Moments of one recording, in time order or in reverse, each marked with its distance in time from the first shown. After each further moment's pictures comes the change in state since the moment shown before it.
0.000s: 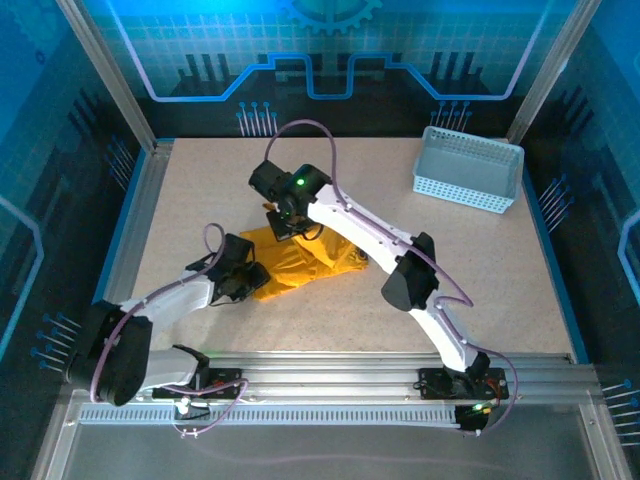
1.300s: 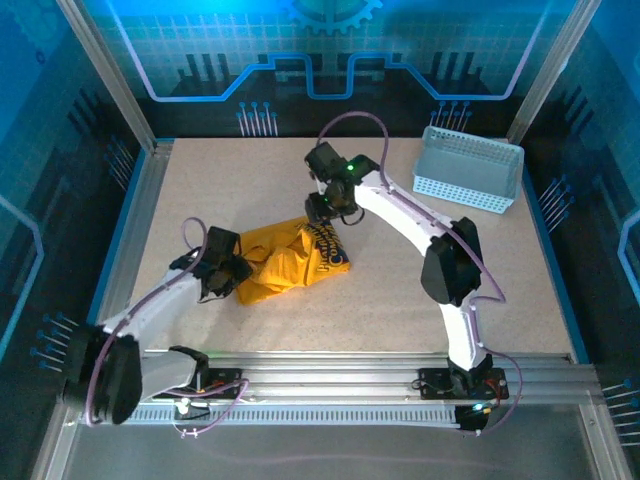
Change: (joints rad) left arm 0.071 -0.023 0.094 -0.166 -0.116 0.016; right arm -0.253 -0.248 -0.579 0.355 -0.072 -0.131
